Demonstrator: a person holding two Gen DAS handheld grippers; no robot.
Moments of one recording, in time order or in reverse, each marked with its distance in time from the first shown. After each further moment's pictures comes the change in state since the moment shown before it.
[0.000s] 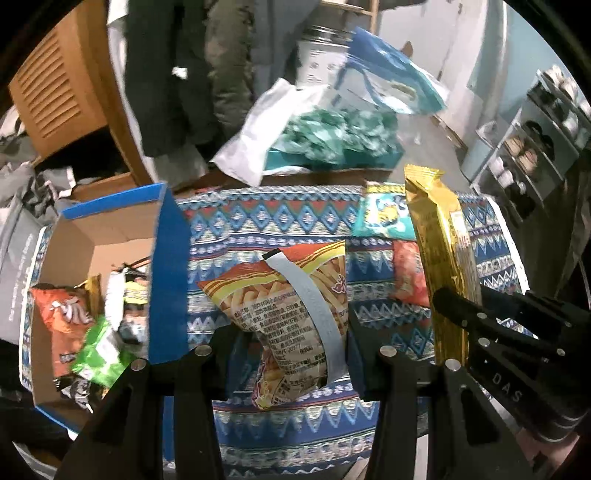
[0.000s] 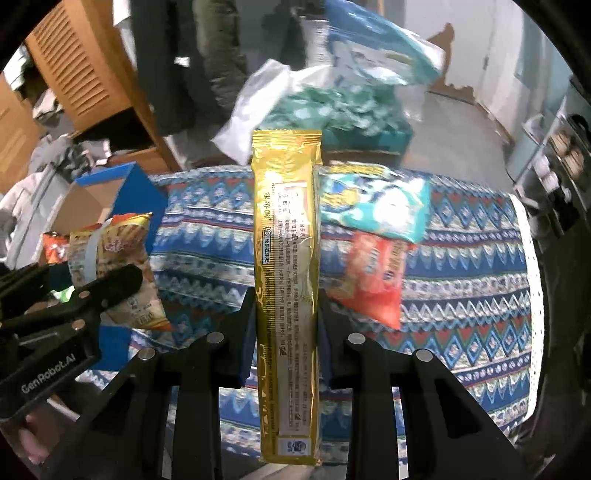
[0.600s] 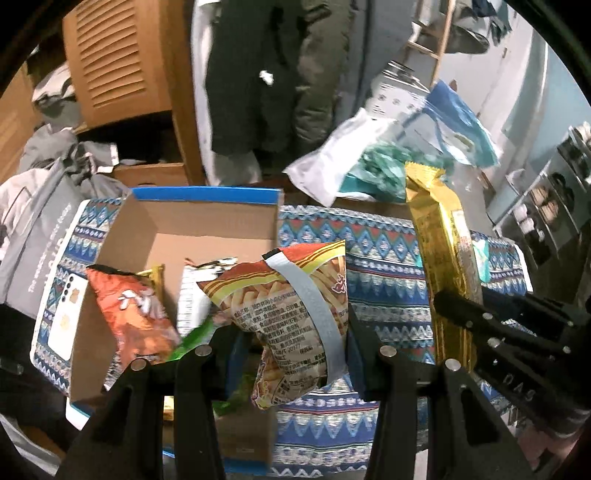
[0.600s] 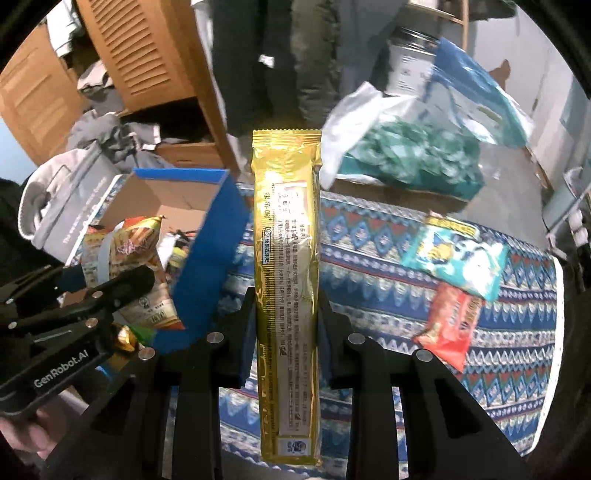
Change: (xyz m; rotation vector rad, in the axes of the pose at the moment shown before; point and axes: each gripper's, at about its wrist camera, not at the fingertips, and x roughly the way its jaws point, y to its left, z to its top) left arm -0.031 0.116 -0.005 -0.154 -0.065 0.048; right arm 0.008 0.106 0.038 -0.146 -0.012 0.097
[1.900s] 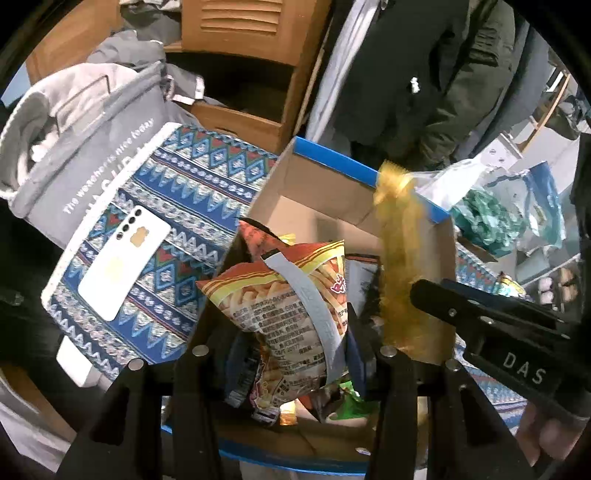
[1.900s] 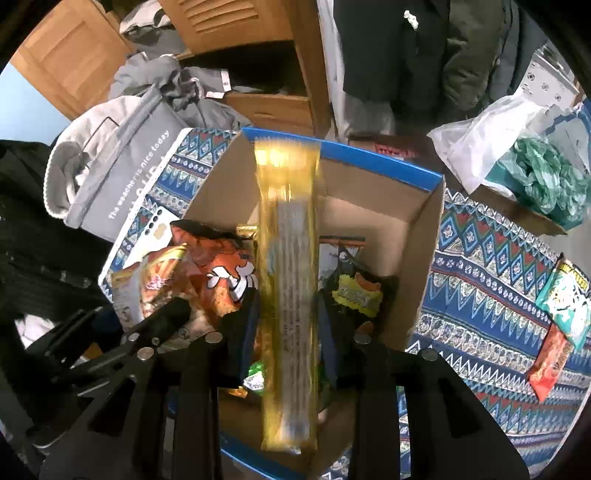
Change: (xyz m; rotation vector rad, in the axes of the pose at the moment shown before) left arm 0.015 0.176 -0.011 -0.302 0.067 0.064; right arm 0.094 0.171 0.059 -0.103 0.206 0.156
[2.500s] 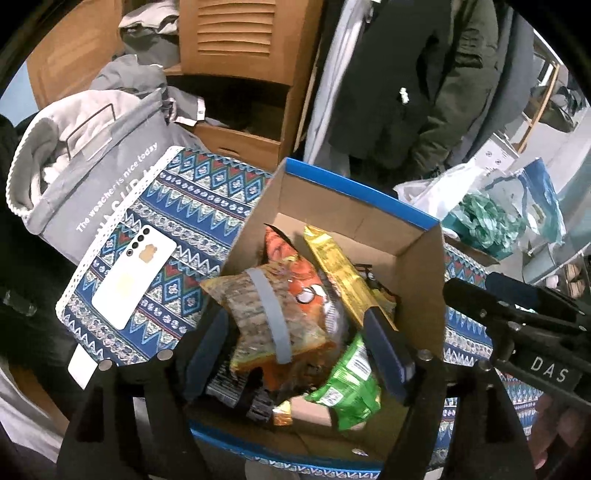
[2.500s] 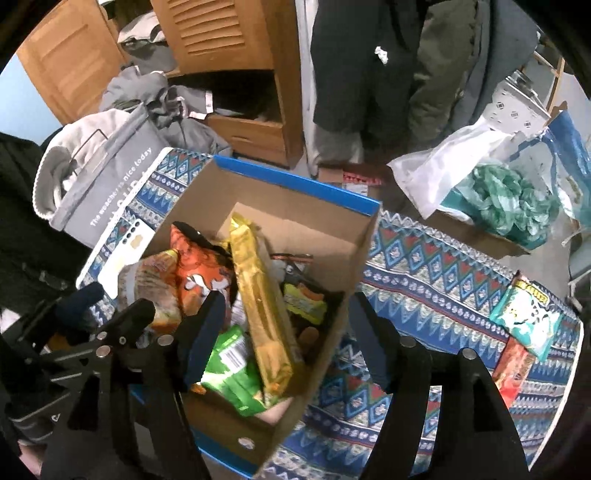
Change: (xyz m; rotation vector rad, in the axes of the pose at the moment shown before) left arm -0.021 -0.020 -0.004 0.039 -0.058 0.017; right arm -0.039 -0.022 -0.010 -0.044 -0.096 -0.113
